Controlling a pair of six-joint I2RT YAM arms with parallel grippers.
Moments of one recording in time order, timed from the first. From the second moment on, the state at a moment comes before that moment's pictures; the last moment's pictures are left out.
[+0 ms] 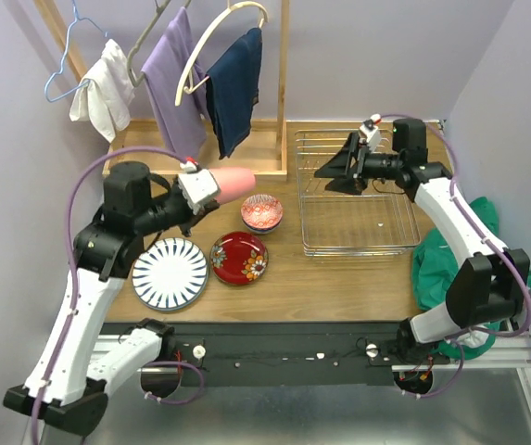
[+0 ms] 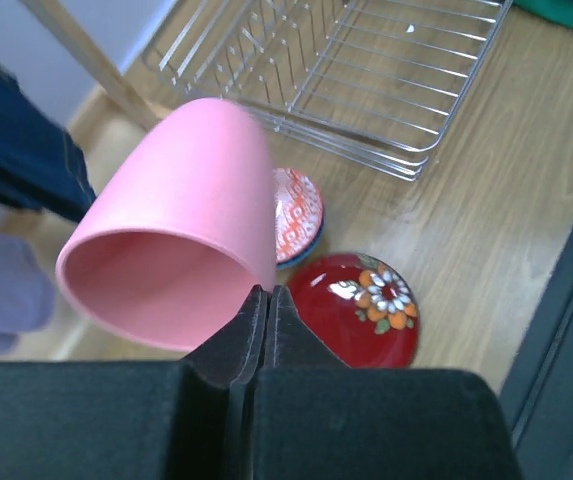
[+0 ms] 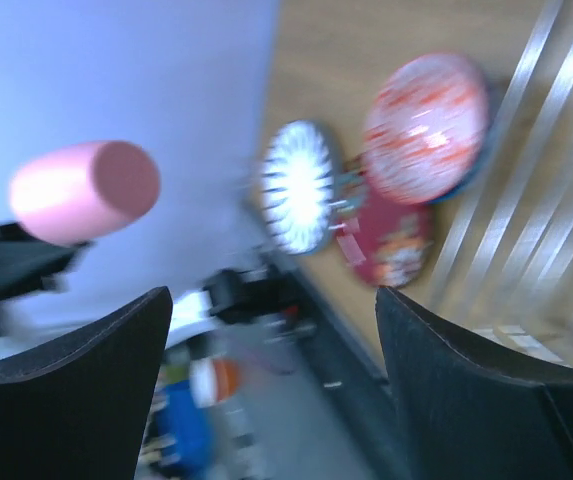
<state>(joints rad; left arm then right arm) -0.27 0.93 1.26 -0.77 0.64 0.47 0.17 1.50 1.32 -0.42 -0.91 0.64</state>
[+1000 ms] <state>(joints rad) -1.07 1.21 0.82 0.23 -0.34 1.30 0.17 1.57 1.25 -0.23 -1.08 1.19</state>
